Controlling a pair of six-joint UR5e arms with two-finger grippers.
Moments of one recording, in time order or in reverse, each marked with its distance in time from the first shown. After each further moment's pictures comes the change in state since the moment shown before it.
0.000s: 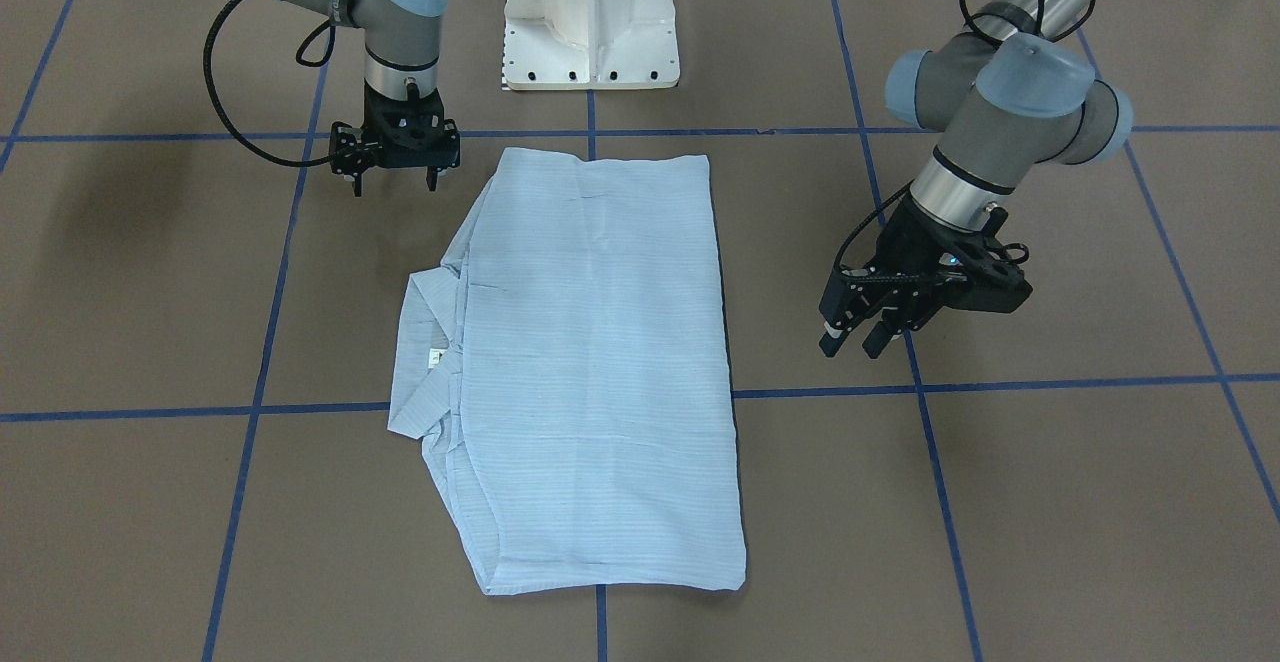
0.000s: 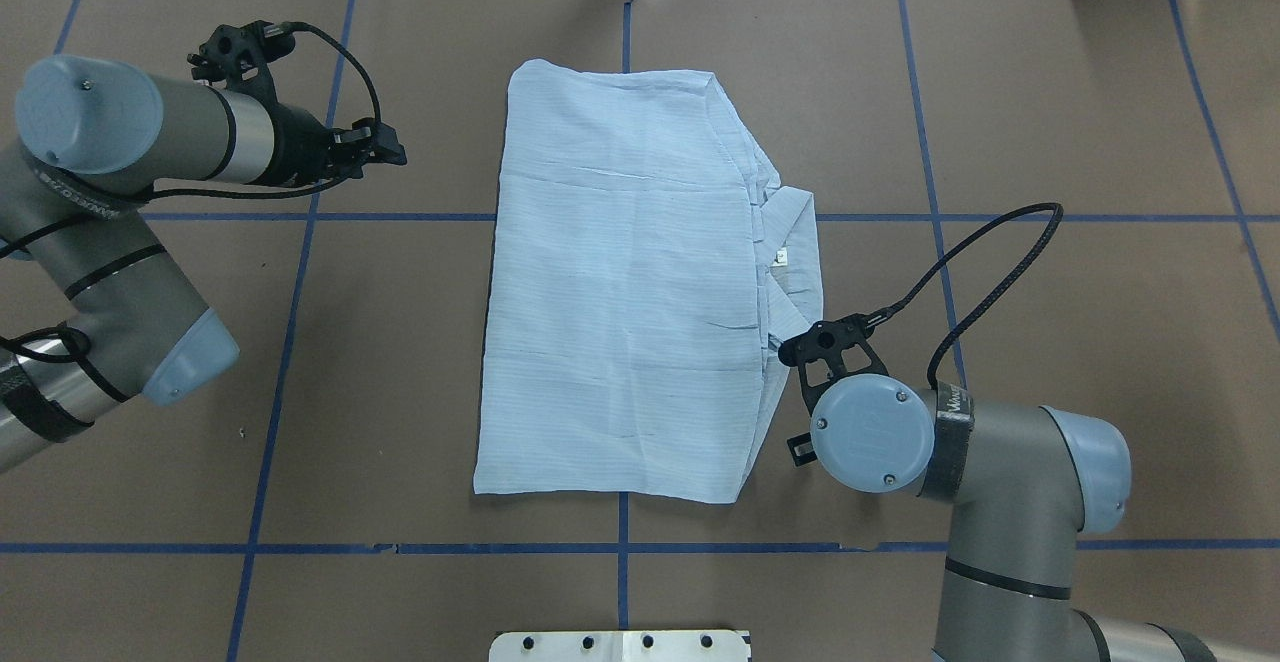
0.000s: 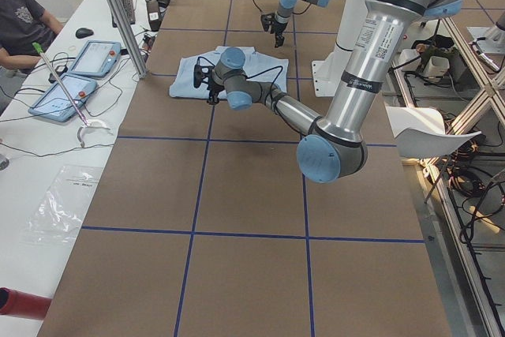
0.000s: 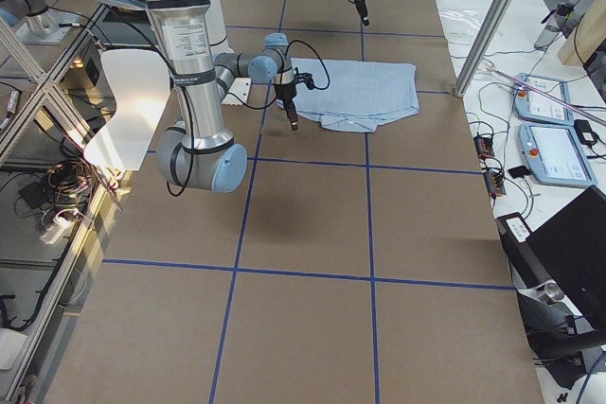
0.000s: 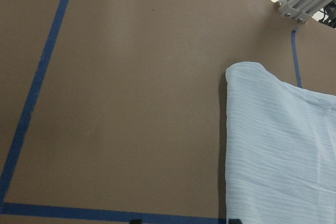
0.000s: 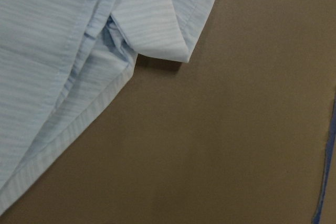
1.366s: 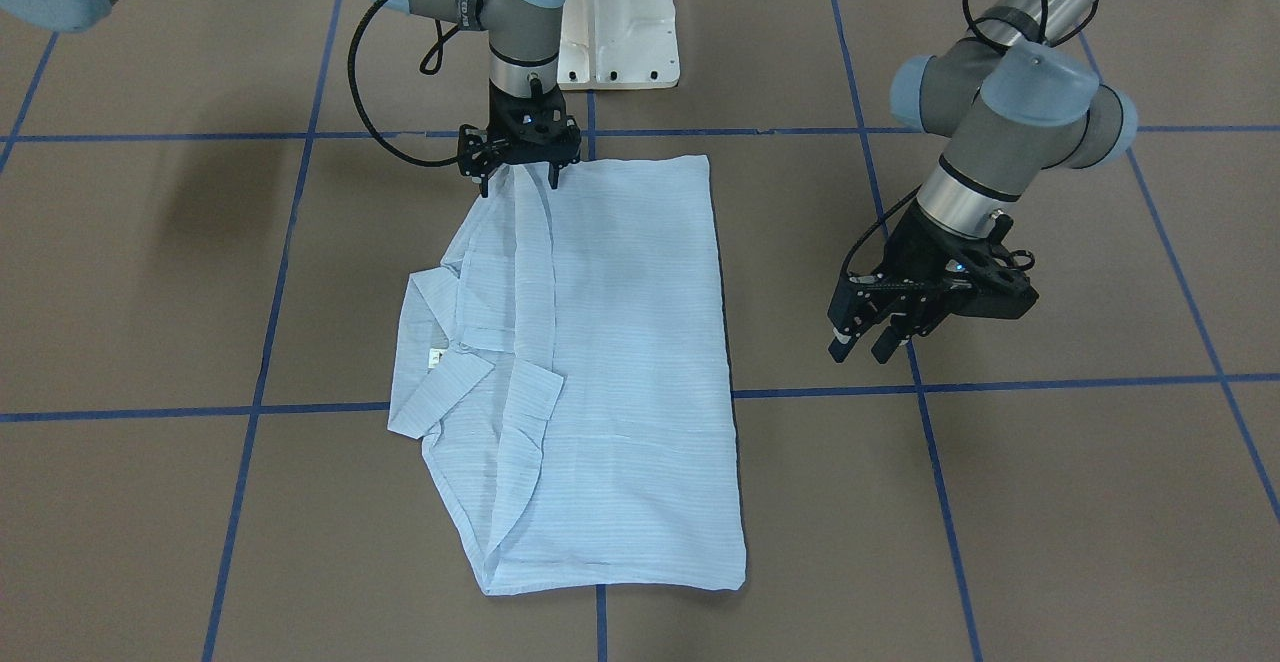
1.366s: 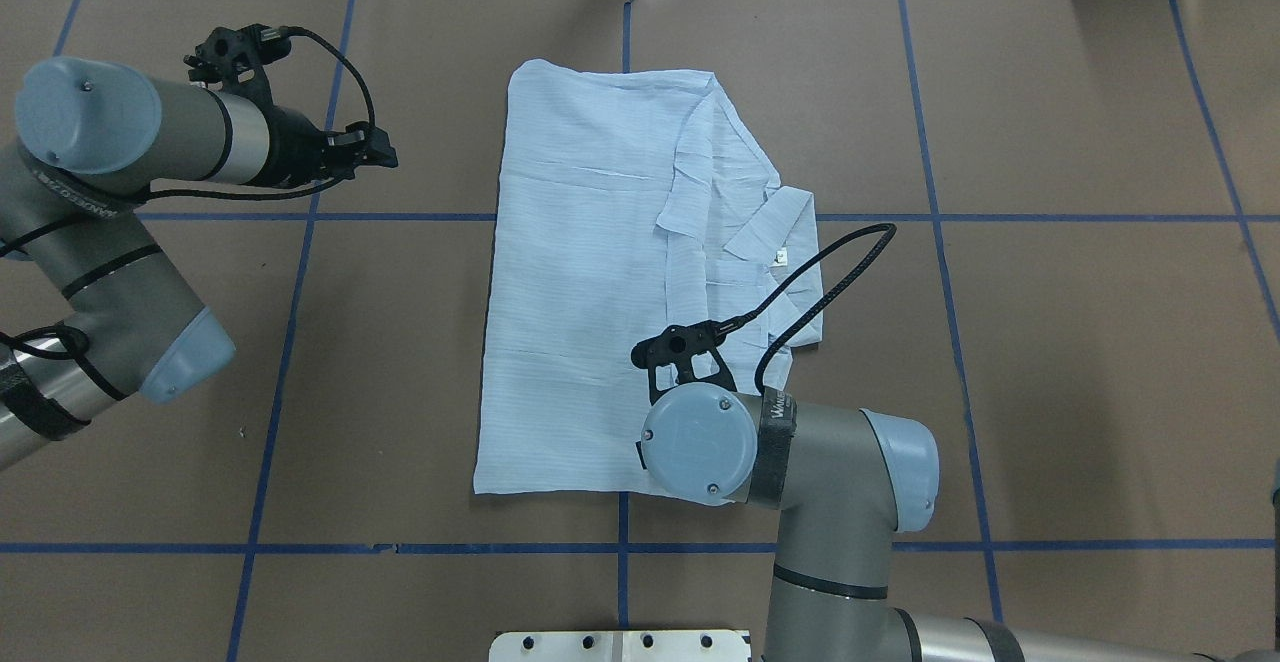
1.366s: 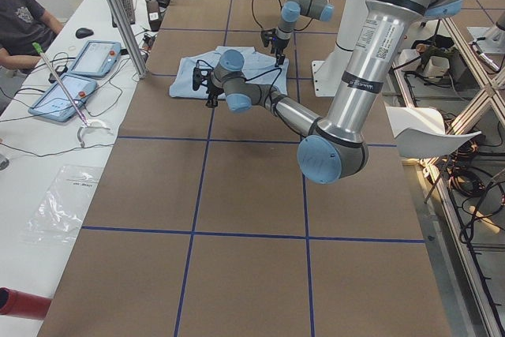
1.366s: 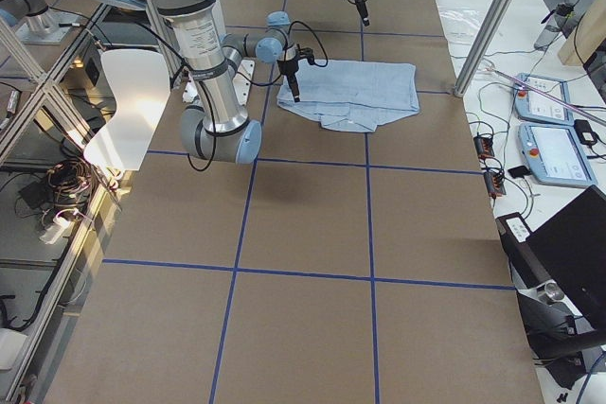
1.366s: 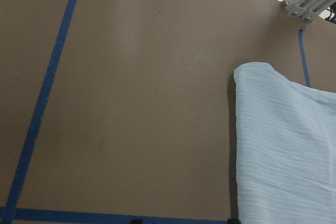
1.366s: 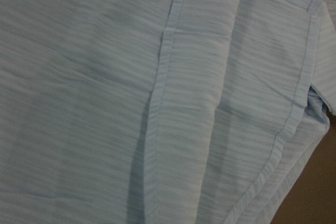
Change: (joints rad) left arm -0.004 0.006 0.020 0.002 0.000 0.032; right arm -0.055 0.274 -0.208 0.058 -0.004 0.075
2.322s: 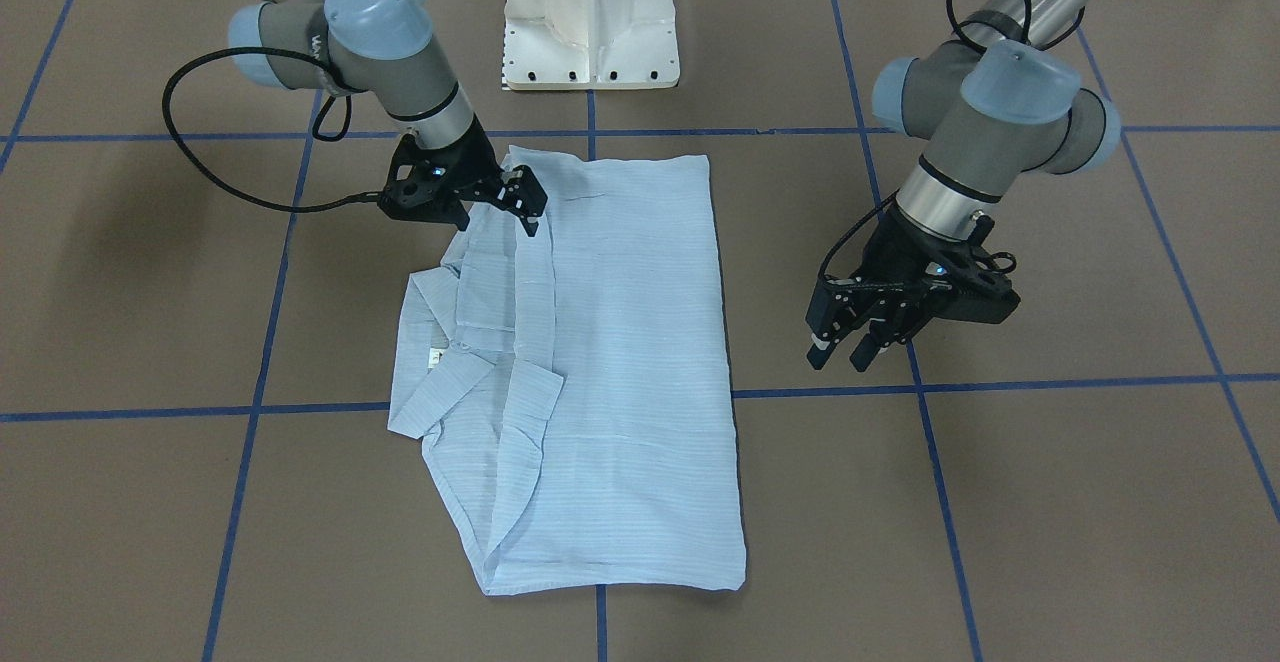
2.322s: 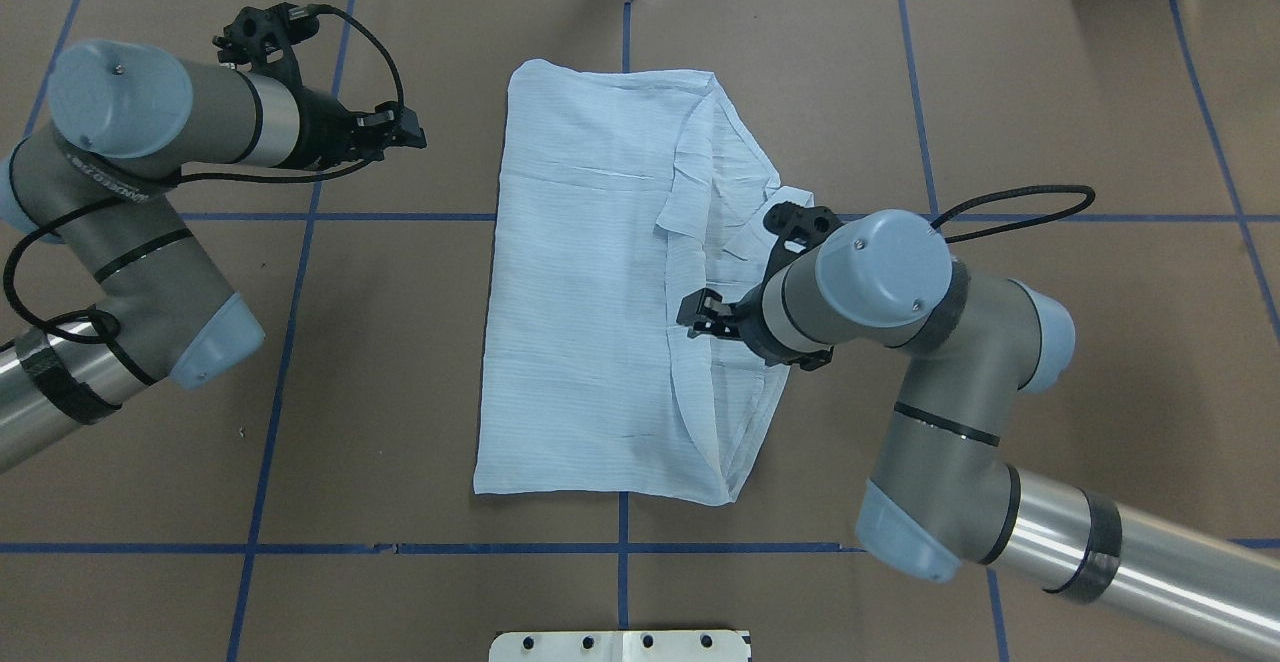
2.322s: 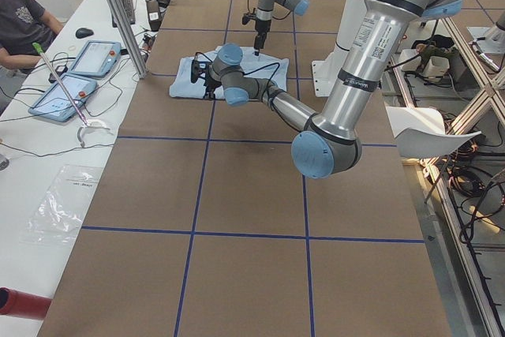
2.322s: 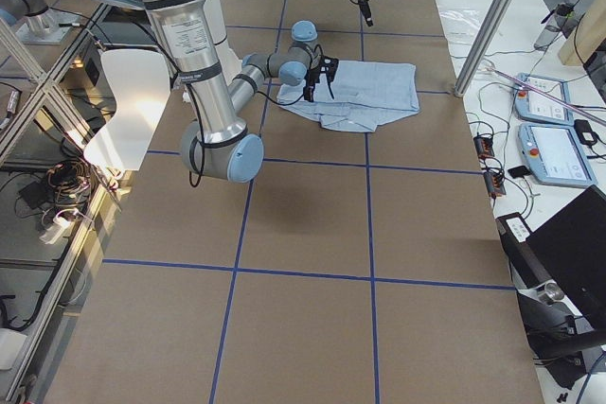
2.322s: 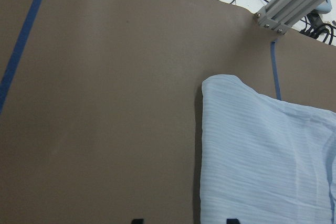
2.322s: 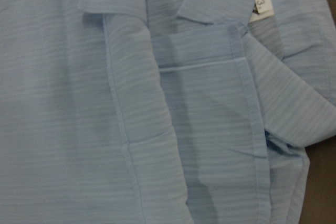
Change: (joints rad) left arm 0.000 -0.036 0.003 -0.001 0.017 0.002; right arm 0.187 -0.122 0.024 0.384 0.264 0.380
